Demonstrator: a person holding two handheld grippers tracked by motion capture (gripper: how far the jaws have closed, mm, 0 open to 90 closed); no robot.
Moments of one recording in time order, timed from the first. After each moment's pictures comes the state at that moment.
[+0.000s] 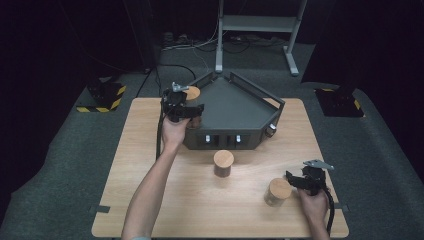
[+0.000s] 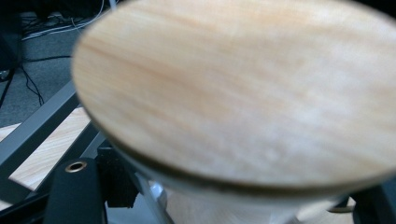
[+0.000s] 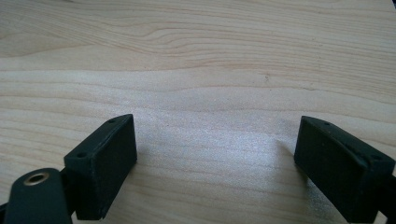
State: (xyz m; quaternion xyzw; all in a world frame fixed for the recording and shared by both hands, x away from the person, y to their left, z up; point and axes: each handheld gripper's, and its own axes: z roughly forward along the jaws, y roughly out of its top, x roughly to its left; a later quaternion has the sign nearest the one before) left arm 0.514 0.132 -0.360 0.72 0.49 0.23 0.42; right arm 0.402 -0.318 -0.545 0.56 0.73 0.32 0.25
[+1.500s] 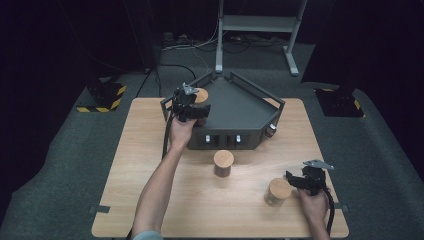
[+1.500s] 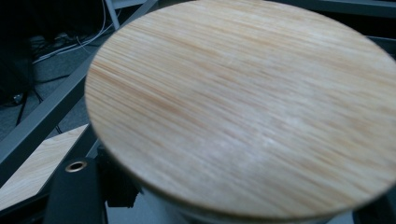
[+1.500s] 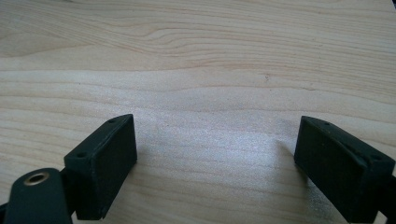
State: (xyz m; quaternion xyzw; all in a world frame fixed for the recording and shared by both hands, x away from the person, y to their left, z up) left arm 0.525 0.114 -0.376 0.75 0.45 0.27 0.41; right arm 0.402 -0.318 -0.545 0.56 0.73 0.32 0.25
